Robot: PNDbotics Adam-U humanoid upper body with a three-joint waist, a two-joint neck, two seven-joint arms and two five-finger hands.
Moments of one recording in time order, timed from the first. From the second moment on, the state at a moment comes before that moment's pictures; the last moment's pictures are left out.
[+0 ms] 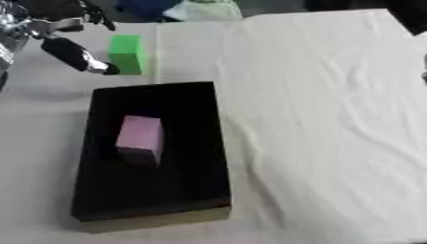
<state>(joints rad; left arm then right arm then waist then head) -1.21 0.44 -0.25 -1.00 -1.07 -0.26 -0.57 -0.63 -0.69 0.04 -1.99 0.47 0.23 -0.09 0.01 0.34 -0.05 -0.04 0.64</state>
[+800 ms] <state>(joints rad) -1.24 0.43 -0.22 -0.96 -1.12 -0.23 -0.52 -0.62 -0.68 0.02 -1.99 0.46 0.25 -0.10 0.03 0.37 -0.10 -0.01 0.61</state>
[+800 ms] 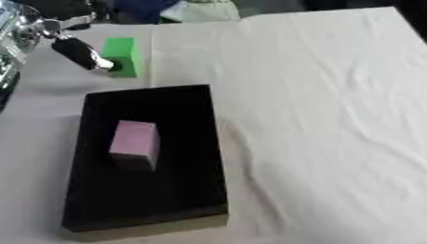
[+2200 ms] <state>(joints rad) -1.29 0.48 -0.16 -0.91 -1.15 -0.20 -0.54 -0.62 -0.67 0.02 -1.99 0.45 0.27 -0.13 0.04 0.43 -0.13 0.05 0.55</state>
